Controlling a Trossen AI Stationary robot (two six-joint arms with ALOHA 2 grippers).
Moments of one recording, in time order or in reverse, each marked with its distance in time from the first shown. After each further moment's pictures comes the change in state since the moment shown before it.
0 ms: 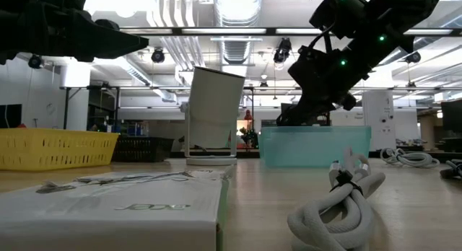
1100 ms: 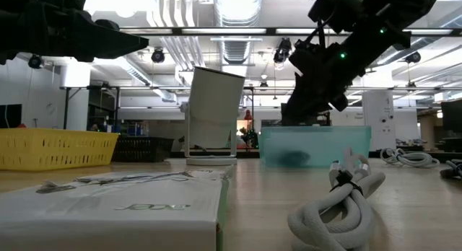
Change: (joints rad) left arm 0.000 0.000 0.000 0.000 0.000 0.000; right arm 0.001 -0.004 0.022 0.015 -0.148 -0.032
